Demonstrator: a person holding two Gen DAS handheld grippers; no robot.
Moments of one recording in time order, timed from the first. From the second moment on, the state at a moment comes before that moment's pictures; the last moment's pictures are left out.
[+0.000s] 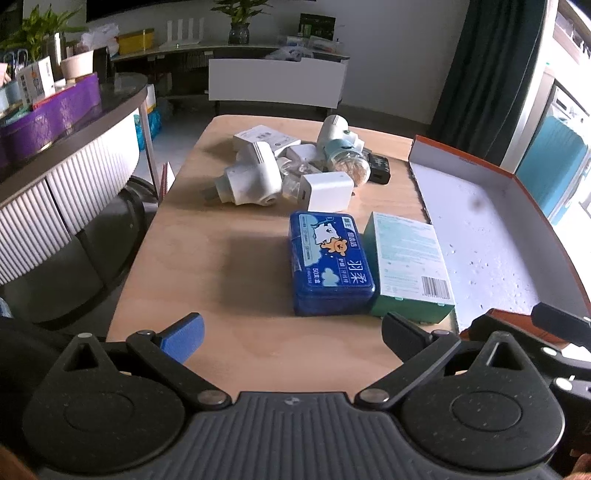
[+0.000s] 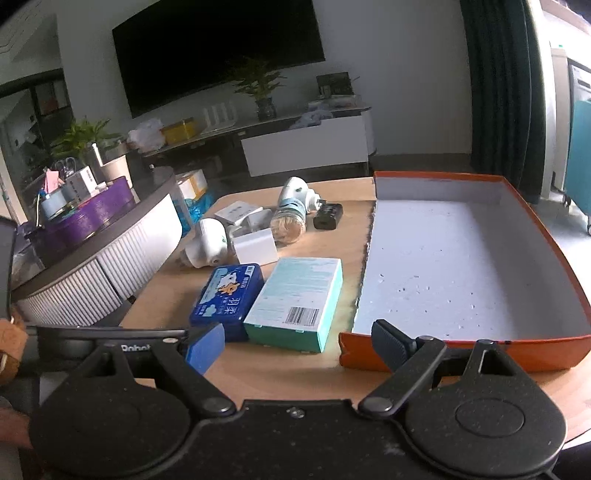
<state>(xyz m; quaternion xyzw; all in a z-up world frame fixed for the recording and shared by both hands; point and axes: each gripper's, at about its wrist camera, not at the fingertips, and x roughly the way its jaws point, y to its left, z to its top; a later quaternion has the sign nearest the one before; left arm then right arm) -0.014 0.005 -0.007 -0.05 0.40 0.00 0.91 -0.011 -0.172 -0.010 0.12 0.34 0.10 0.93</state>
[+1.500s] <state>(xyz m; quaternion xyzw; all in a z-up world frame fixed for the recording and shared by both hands) 0.047 -0.005 -0.025 -0.06 0.42 0.02 0.90 0.013 -0.179 -0.030 0.12 0.34 0.08 0.93</state>
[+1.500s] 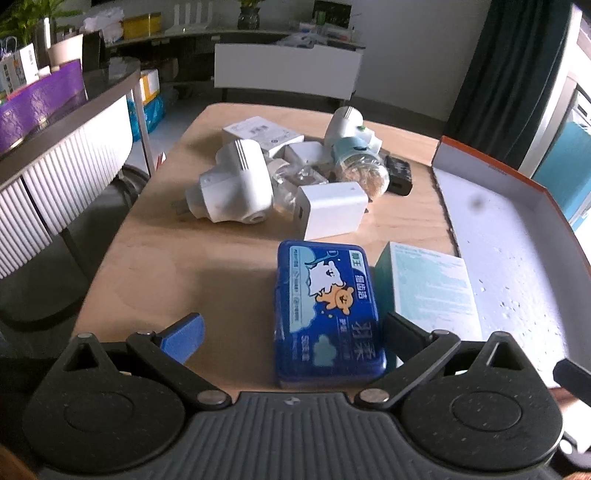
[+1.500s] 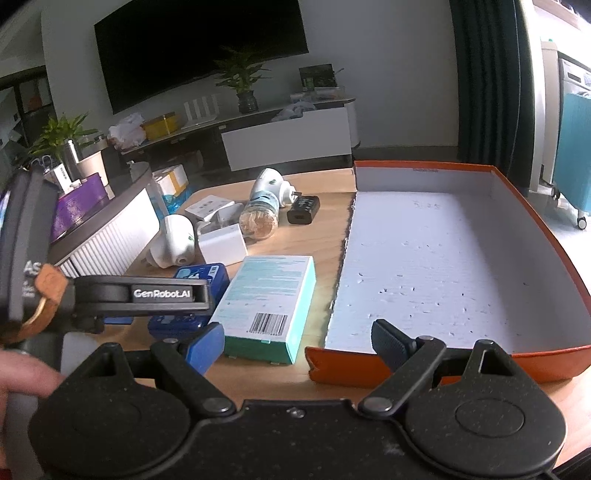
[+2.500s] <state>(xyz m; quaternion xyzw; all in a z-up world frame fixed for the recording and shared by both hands) 0.047 0.030 -0.024 -0.03 0.39 0.02 0.92 0.103 -0.123 -0.062 0.07 0.43 0.06 0.90</state>
